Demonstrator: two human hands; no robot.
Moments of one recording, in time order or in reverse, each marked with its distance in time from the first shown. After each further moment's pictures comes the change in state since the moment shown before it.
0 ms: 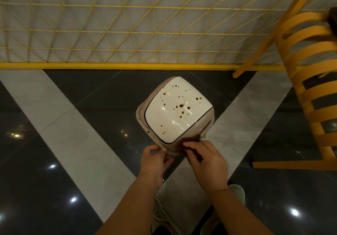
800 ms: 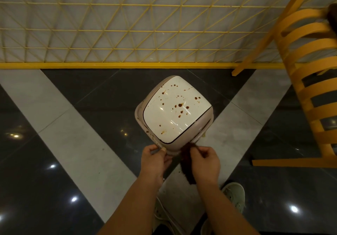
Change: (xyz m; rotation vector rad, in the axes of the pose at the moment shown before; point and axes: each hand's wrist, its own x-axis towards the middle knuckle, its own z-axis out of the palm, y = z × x) left_hand 0.007 -0.007 -0.003 0.074 0.014 0.016; right_hand -0.001 -0.012 0.022 0.542 0.016 0.956
